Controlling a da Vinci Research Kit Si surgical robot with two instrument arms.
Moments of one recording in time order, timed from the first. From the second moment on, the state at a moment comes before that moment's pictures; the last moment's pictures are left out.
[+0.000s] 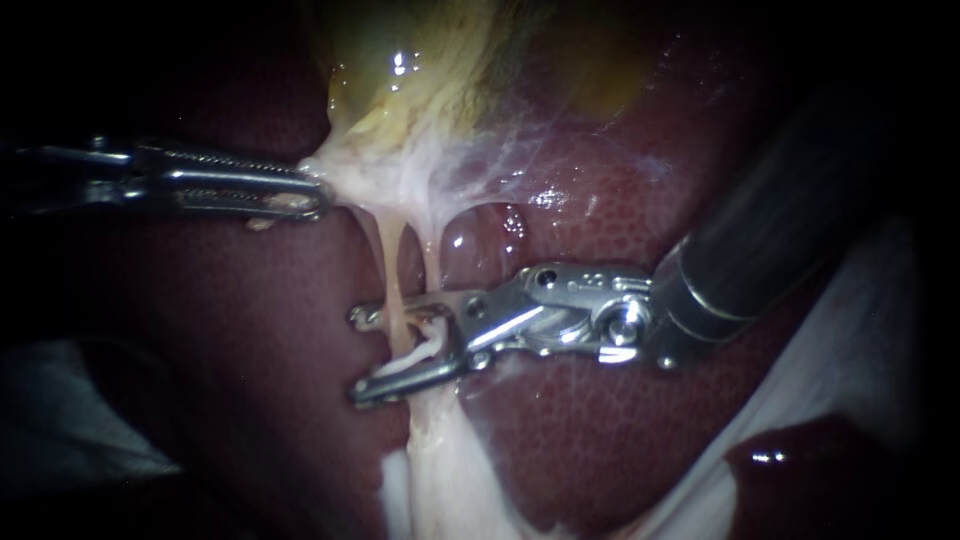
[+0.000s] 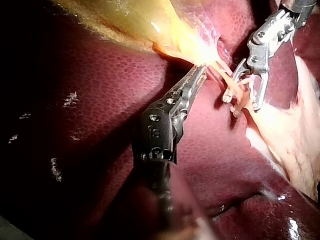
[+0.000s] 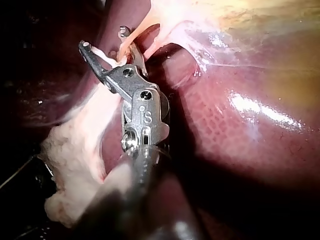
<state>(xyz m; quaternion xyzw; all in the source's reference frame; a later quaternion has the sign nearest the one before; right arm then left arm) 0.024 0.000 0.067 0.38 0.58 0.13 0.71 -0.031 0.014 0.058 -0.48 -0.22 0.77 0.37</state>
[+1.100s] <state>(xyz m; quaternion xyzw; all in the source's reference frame) 0.022 0.001 0.066 0.42 0.60 0.10 0.67 -0.032 0.014 0.058 -0.48 -0.22 0.77 0.37</state>
